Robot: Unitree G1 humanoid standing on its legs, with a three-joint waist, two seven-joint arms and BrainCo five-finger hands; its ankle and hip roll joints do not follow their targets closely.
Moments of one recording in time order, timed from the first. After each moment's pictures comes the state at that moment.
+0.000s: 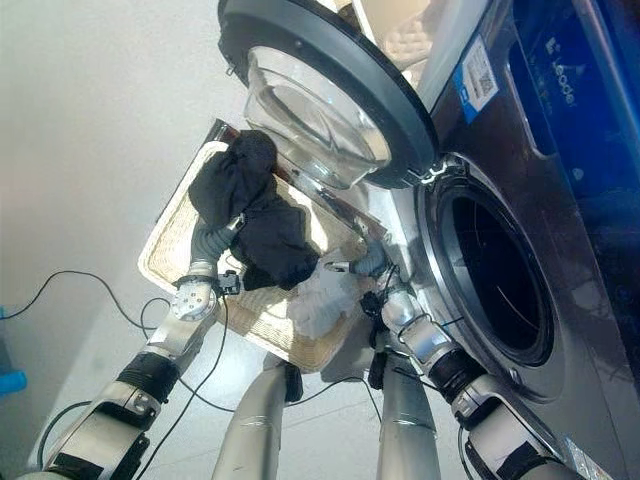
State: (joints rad) left arm -0.65 0.41 -0.32 0.56 -0.30 -0.34 0.33; right arm -0.71 -0.43 0.57 0.51 0.14 -0.21 -0.30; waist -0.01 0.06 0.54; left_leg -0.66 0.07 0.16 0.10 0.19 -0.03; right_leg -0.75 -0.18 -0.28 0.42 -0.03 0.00
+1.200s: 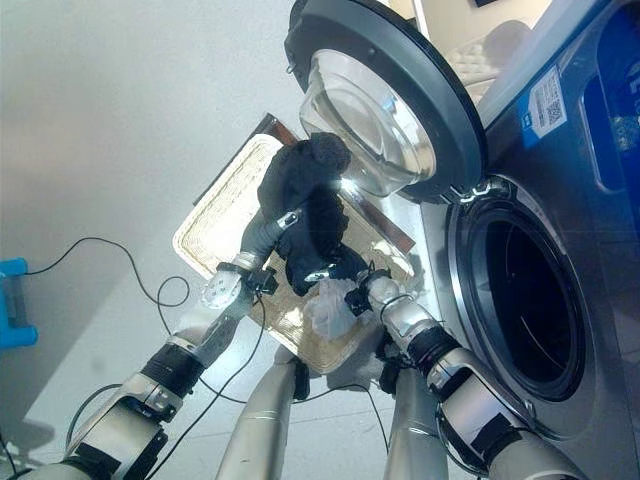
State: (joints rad) left arm -0.72 0.31 -0.42 0.41 -0.66 -0.22 0.00; right arm -0.87 -0.31 0.61 0.73 0.38 -0.04 0.03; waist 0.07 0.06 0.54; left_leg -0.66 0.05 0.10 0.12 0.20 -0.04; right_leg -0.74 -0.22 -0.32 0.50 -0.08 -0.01
